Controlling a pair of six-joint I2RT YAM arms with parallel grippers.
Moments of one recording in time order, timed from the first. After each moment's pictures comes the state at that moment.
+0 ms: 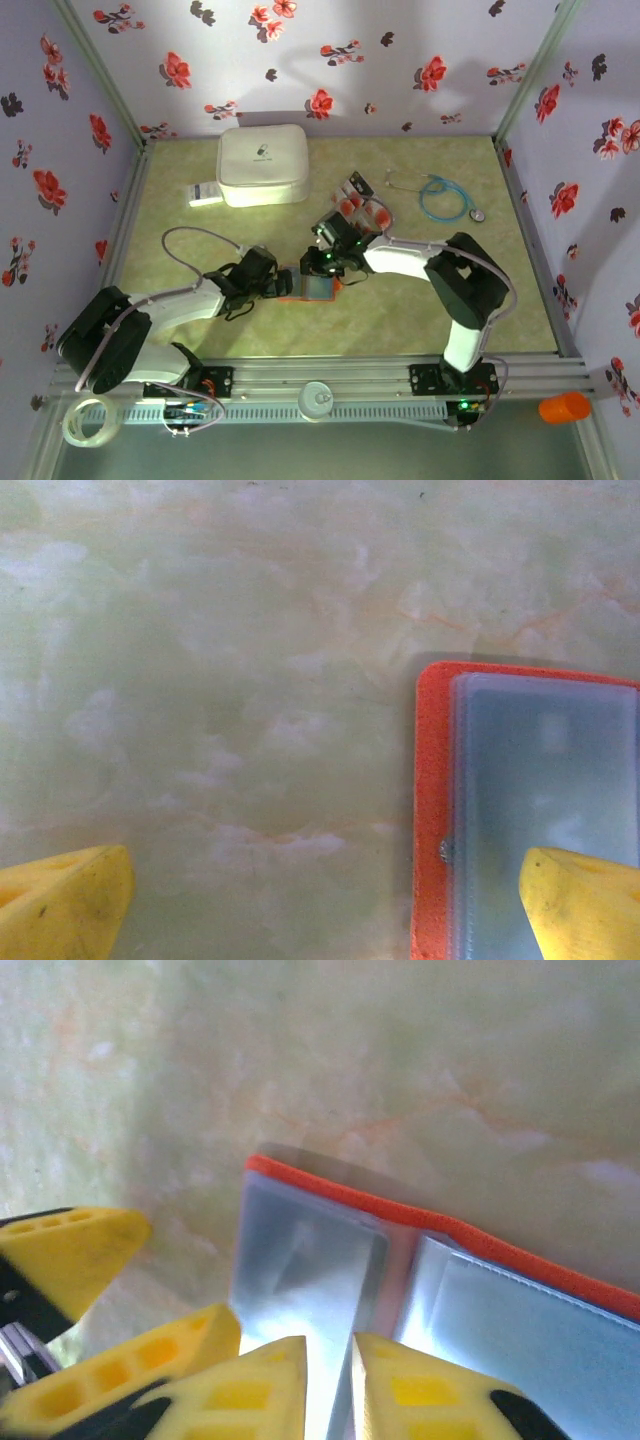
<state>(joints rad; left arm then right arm) -0.76 1.34 0.52 -0.19 -0.21 -0.73 0.80 1.77 1.04 -0.20 -0.36 0.77</state>
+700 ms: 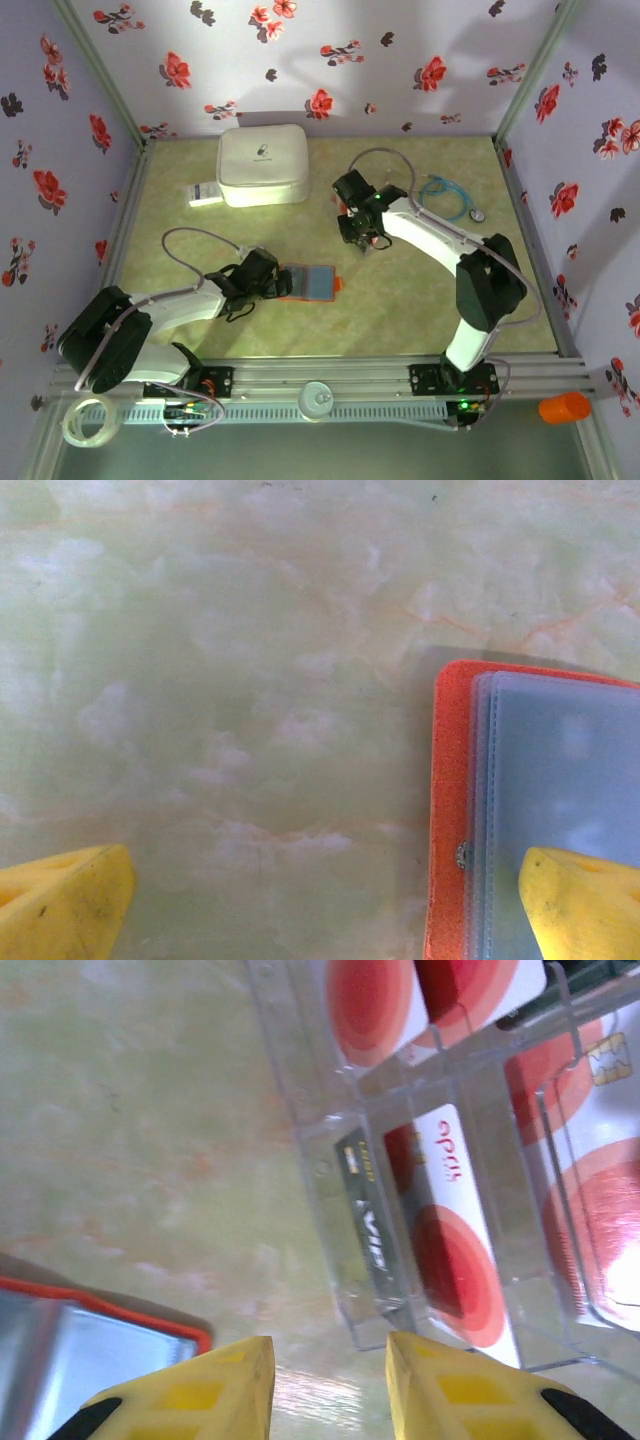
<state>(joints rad) -0.77 1.34 0.52 -0.19 -0.24 -0.75 0.66 1.74 1.38 -0.84 0.14 0.34</state>
